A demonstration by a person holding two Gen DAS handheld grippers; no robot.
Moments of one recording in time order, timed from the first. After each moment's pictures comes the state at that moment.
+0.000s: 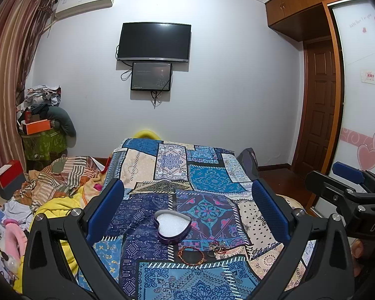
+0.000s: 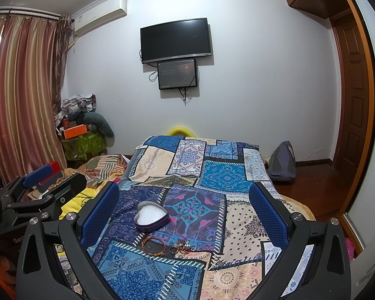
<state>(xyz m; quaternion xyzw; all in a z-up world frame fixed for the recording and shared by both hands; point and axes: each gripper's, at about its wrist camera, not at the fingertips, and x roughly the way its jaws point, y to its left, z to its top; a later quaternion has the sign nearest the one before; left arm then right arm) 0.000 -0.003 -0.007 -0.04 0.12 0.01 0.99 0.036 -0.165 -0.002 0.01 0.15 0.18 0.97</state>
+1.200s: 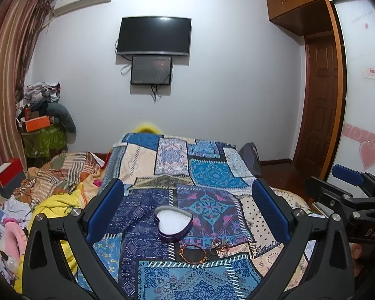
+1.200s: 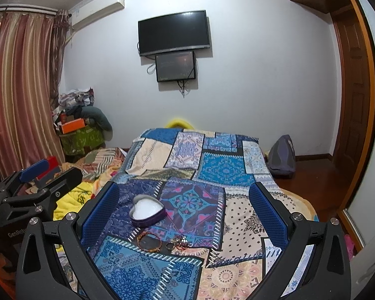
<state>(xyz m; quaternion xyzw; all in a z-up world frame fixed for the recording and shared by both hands) 0.018 0.003 -0.014 -0.04 0.15 0.01 0.99 0.052 -0.162 -0.015 0.00 0.18 0.18 0.97</state>
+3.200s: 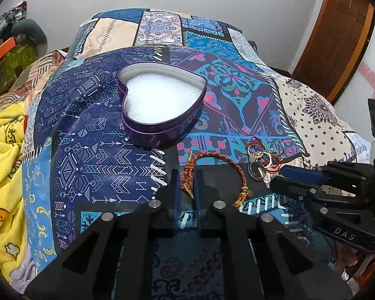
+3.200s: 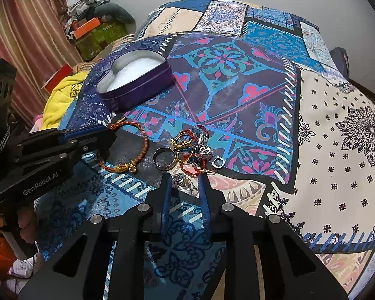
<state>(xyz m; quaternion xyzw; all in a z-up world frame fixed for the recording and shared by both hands) 0.153 0.016 -0.214 -0.06 0.44 -0.04 0.89 0.161 -0.132 -0.196 -0.06 0.47 0.29 0.83</state>
